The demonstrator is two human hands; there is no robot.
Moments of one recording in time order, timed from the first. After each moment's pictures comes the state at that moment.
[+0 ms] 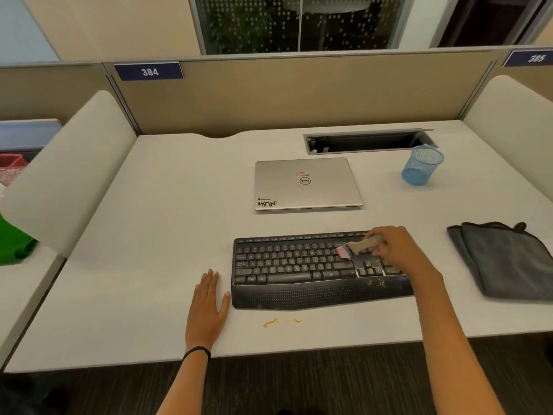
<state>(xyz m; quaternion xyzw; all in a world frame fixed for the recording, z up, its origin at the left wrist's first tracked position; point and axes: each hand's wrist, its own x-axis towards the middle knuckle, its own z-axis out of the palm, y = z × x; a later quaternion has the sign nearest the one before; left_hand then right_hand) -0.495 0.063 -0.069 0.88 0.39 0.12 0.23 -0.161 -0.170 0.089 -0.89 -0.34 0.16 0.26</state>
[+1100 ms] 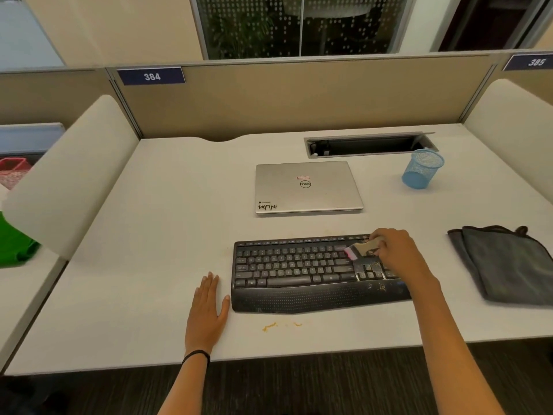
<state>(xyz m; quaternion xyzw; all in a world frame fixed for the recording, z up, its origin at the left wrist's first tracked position) -0.496 0.062 -0.066 0.88 0.39 0.12 0.24 -0.177 -0.168 0.101 -0.91 -0.32 0.10 0.24</state>
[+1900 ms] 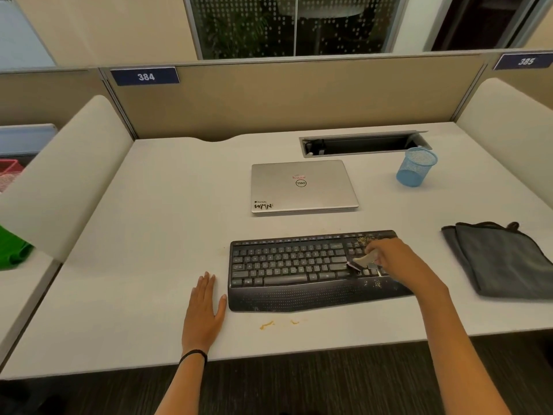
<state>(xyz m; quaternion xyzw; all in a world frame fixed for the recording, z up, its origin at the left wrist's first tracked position) -0.495 0.062 -0.069 0.88 0.40 0.13 0.24 -0.182 -0.180 0.110 -0.91 -0.35 0.20 0.09</state>
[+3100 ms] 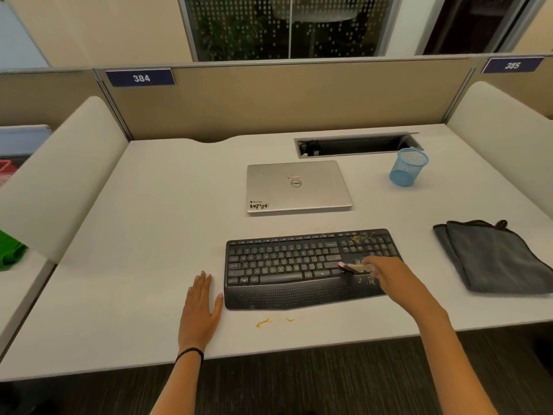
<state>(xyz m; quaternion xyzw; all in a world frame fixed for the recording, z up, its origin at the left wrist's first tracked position) -0.495 0.062 -0.069 0.88 0.39 0.12 0.23 -0.215 -0.204 0.111 -0.91 -0.33 0.24 0.06</state>
